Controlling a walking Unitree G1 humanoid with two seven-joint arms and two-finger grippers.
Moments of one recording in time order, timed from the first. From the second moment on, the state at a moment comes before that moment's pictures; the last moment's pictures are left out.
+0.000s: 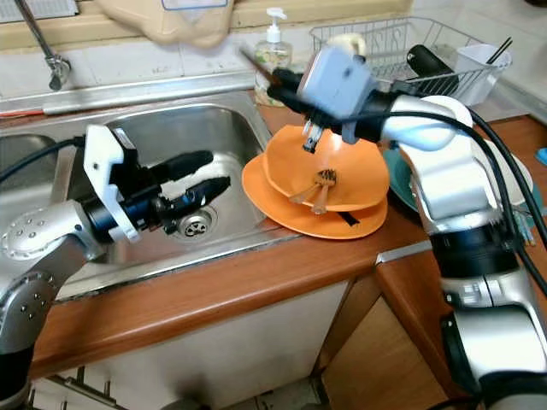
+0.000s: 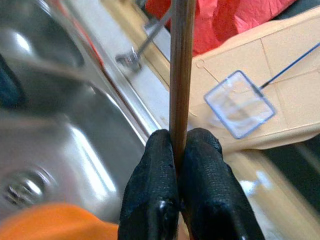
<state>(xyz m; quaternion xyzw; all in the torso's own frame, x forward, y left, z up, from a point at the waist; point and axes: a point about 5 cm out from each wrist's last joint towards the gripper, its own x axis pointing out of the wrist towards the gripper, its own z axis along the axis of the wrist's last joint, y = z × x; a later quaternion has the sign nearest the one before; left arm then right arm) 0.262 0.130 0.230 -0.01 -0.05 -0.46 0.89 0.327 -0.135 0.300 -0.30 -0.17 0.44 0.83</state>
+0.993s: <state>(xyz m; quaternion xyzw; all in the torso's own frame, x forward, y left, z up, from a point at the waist) 0.255 0.125 0.259 -0.19 -0.09 -0.59 0.78 0.265 -0.105 0.267 -0.14 -0.05 0.57 0.81</state>
